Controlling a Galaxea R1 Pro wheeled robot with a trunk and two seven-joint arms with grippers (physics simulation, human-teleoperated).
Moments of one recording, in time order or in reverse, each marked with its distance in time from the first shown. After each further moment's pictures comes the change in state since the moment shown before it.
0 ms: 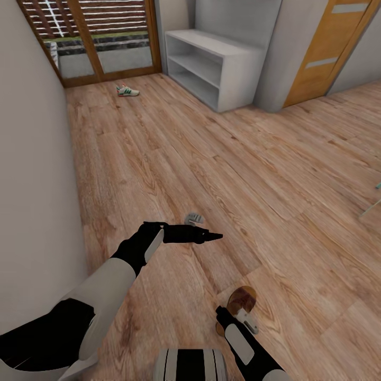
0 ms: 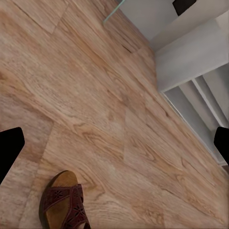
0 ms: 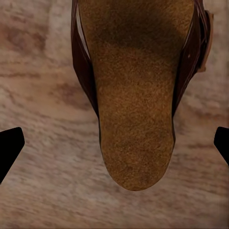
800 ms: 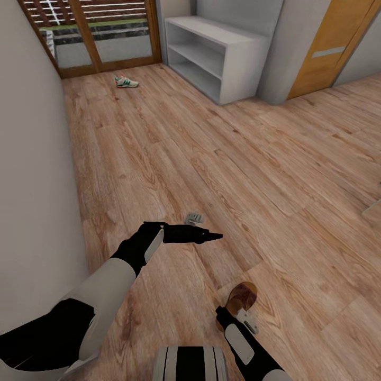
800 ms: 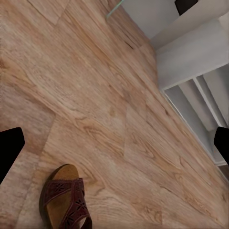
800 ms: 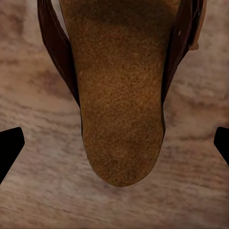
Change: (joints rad) left arm 0.000 0.000 0.000 0.000 0.000 0.001 0.000; right arm 0.000 0.000 0.000 0.000 0.000 0.000 0.000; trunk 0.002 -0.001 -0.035
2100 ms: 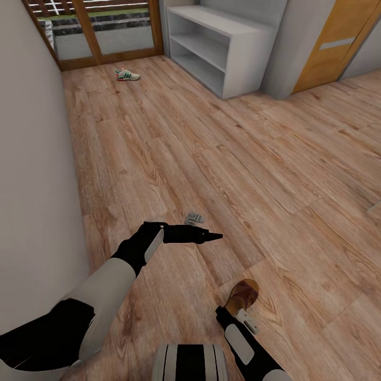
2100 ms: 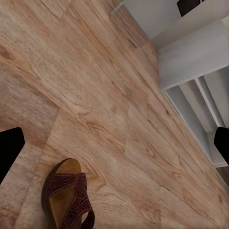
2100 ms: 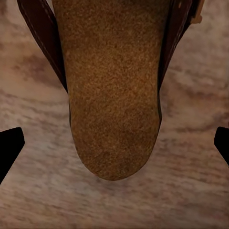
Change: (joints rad) left arm 0.000 0.000 0.000 0.001 0.000 0.000 0.000; right arm 0.000 0.000 0.002 0.000 0.001 0.003 0.000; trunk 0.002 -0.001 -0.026
